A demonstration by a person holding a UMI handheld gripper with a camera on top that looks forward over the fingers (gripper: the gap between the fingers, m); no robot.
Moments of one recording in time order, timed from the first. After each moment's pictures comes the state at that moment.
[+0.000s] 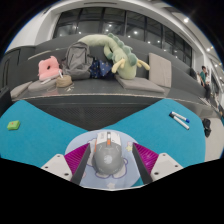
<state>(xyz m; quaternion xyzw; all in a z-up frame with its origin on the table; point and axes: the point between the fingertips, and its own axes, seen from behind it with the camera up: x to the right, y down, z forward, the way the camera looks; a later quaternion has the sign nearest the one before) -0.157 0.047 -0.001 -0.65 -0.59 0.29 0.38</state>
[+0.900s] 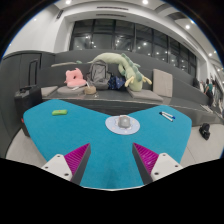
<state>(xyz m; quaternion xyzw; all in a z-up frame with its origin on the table) 0.136 -0.050 0.098 -0.60 -0.60 0.35 0.39</state>
